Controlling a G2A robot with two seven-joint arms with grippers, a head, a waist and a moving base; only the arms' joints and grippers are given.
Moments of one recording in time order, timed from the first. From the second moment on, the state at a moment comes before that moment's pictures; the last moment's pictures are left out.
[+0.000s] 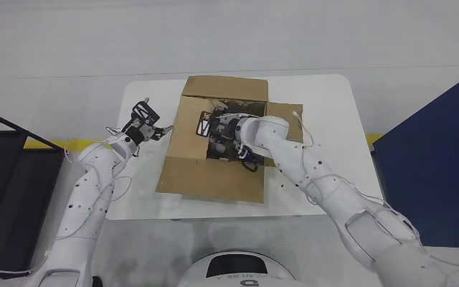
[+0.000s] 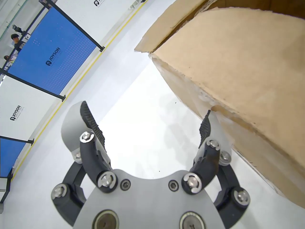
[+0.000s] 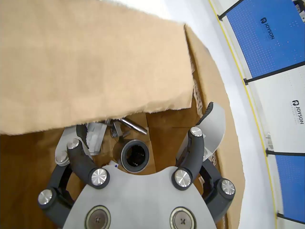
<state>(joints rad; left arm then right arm) 1.25 -1.14 -1.43 -1.33 1.80 -0.50 0.18 -0.79 -1.36 0.69 -1.23 -1.48 -0.46 0.24</state>
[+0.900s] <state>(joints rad) 1.36 -1.10 -1.73 -1.21 1.51 -0.44 0.28 -0.60 -1.51 0.55 -1.13 -1.20 -0.41 0.14</state>
